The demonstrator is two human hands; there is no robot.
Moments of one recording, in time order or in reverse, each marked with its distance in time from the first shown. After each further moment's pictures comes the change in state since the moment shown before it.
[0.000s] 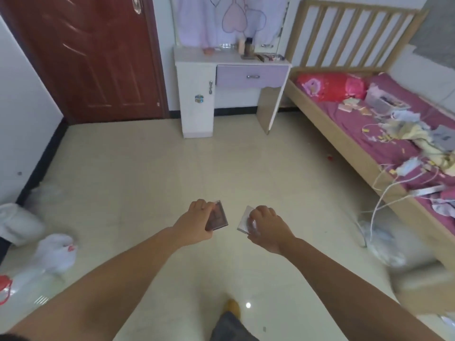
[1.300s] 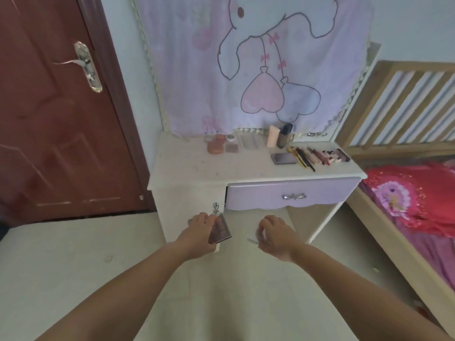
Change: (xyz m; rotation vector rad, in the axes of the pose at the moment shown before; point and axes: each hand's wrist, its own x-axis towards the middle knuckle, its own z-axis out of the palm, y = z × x) left_hand 0.943 -0.339 -0.275 -0.046 0.046 -0.104; right_hand 1.000 0.291 -0.265 0.042 0.040 -0.098
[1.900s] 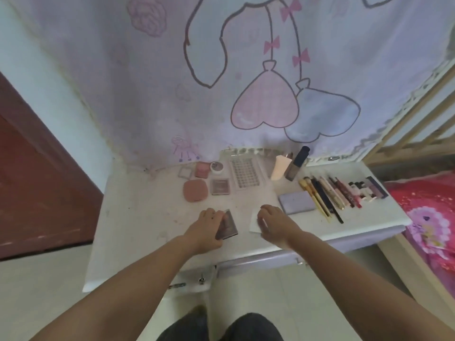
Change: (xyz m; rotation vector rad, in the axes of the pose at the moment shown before) left_hand 0.359 -0.063 -0.030 -0.031 -0.228 0.068; right_hand 0.328 0.147 -0.041 0.021 -0.089 0.022
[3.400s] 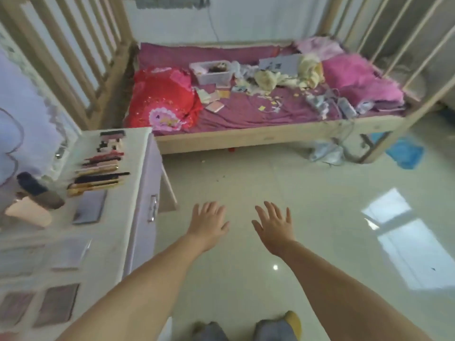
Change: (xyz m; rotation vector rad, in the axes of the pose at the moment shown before) left_hand -0.073 0.235 0.123 0.638 -0.295 1.313; right_hand -0.336 -0.153 0.134 0.360 0.263 1.673
